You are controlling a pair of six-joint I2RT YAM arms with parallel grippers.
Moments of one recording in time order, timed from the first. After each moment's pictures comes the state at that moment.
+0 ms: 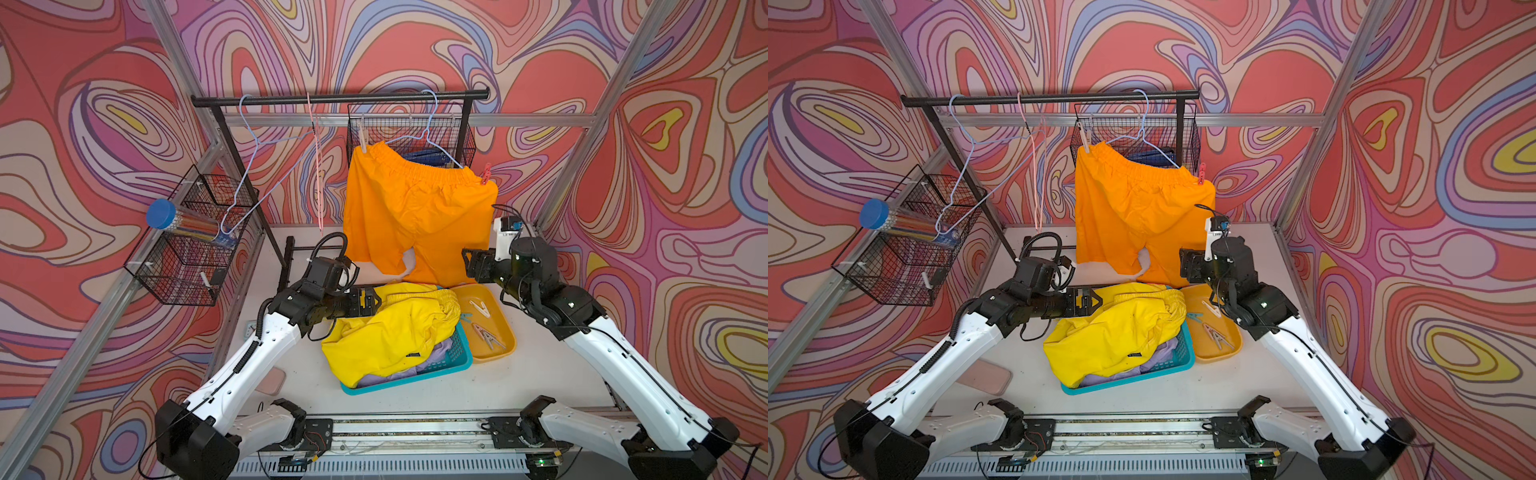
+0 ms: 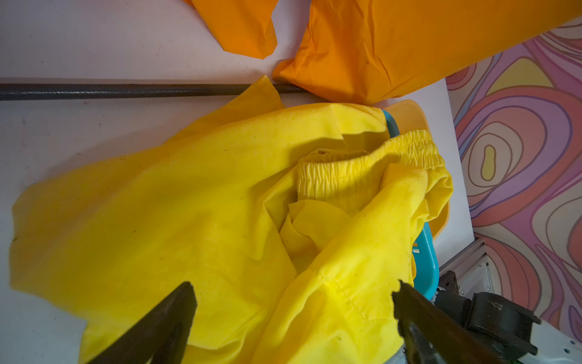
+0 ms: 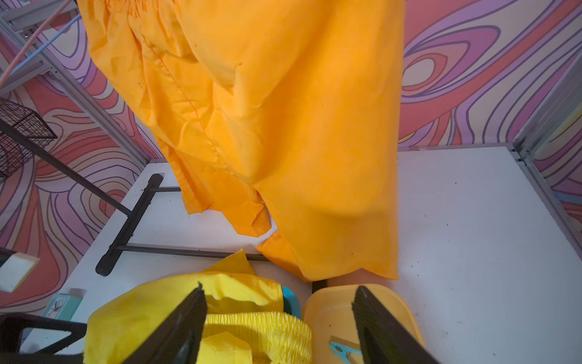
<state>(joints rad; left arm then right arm) -0.46 1.16 1.05 -0.73 0.27 -0.51 0.48 1.13 1.28 -0.56 0.18 0.31</state>
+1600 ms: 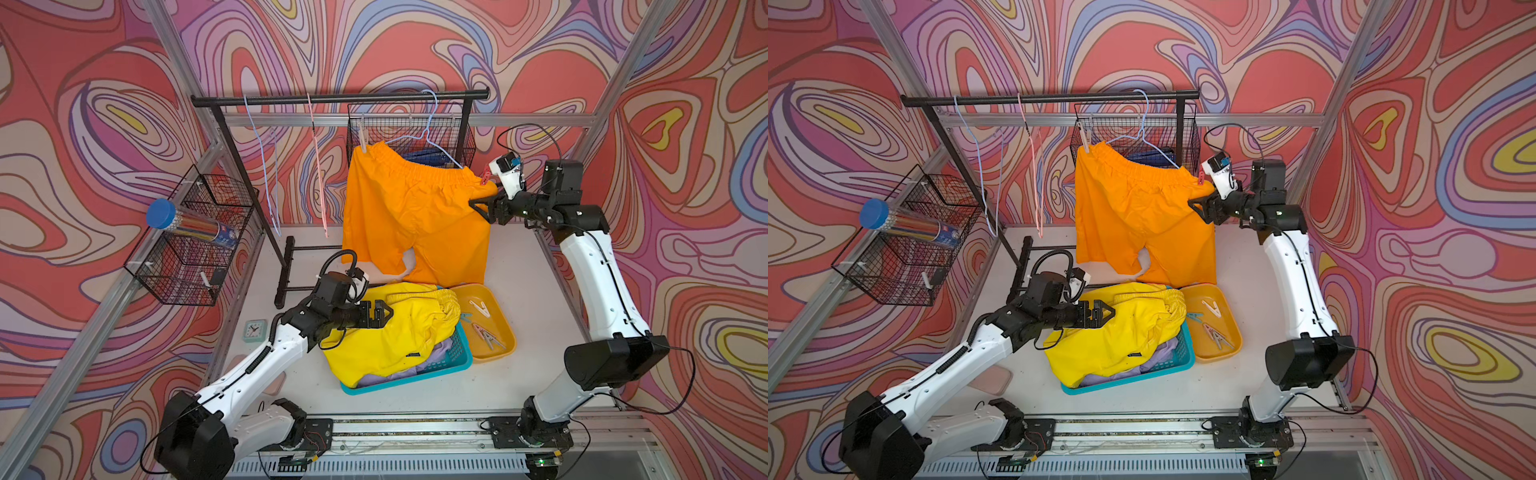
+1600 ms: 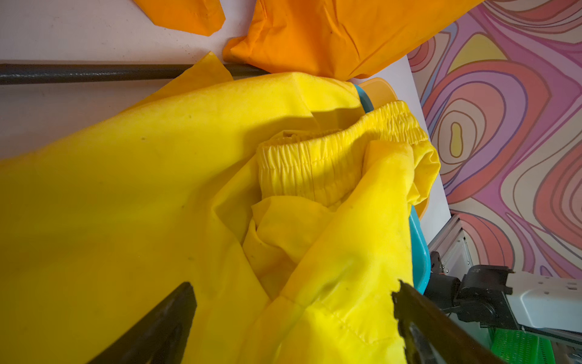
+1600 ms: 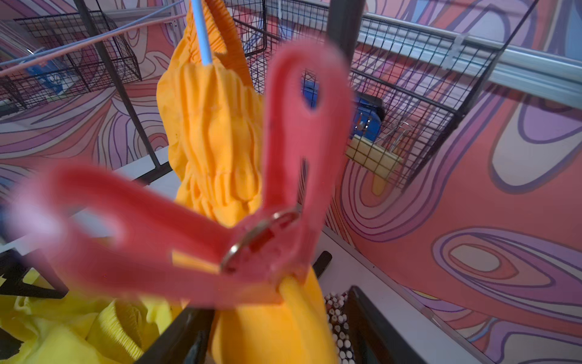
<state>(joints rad) -0.51 1.15 0.85 -0.45 0.37 -0.53 0.05 1.66 1.96 -0.73 -0.65 -0.39</state>
